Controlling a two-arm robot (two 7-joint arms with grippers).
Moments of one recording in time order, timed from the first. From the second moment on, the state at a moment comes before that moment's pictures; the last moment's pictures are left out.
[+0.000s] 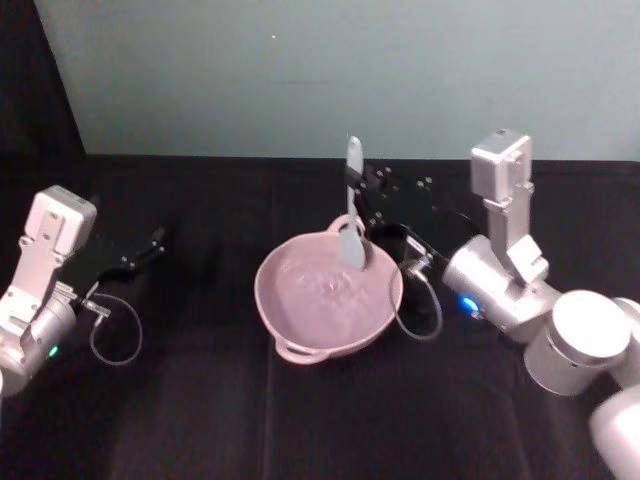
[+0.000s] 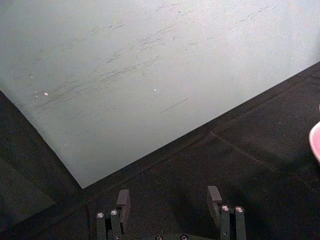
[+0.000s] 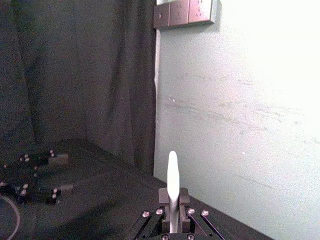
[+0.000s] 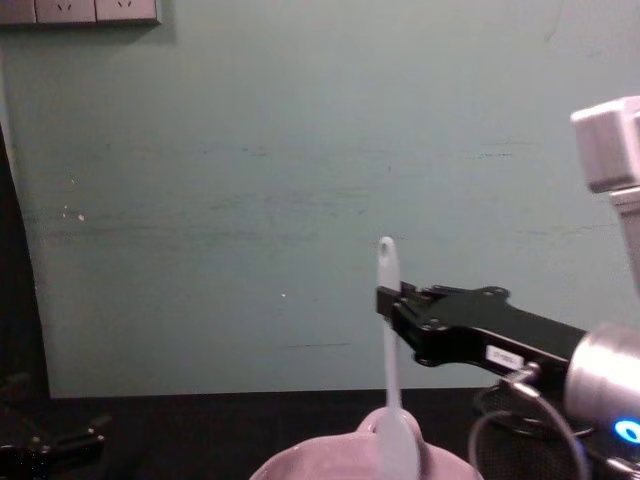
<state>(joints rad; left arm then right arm) -0.20 0.60 0.45 -1.41 -0.25 -0.12 0.03 0.34 0.27 -0.41 -1.34 0.28 -0.18 0.39</state>
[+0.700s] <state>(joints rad) -0.20 0.60 0.45 -1.41 -0.25 -0.12 0.03 0.21 0.32 -0.45 -1.54 0.40 -0.04 0.49</state>
